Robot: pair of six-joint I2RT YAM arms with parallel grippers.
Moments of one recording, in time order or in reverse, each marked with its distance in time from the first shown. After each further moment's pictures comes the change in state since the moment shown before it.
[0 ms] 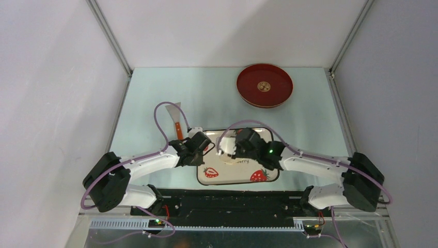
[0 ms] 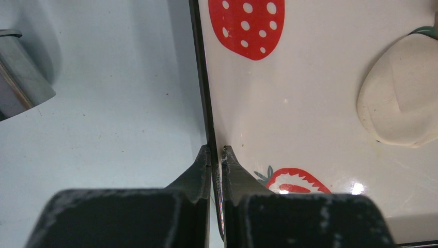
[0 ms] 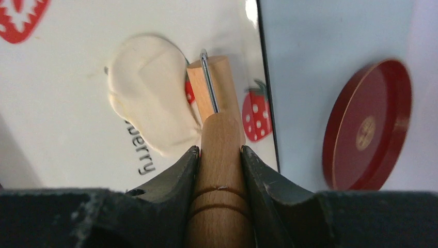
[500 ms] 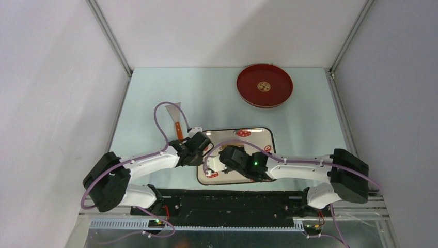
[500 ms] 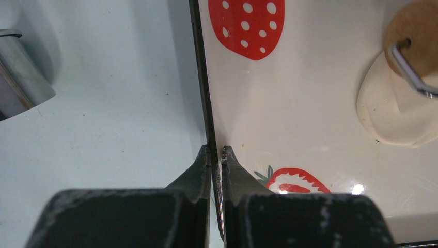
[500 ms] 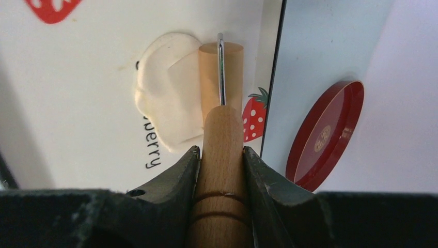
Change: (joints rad) left arm 0.000 0.000 0.000 0.000 -0.001 0.000; right arm 0.195 0.096 0.053 -0.109 0.200 -0.054
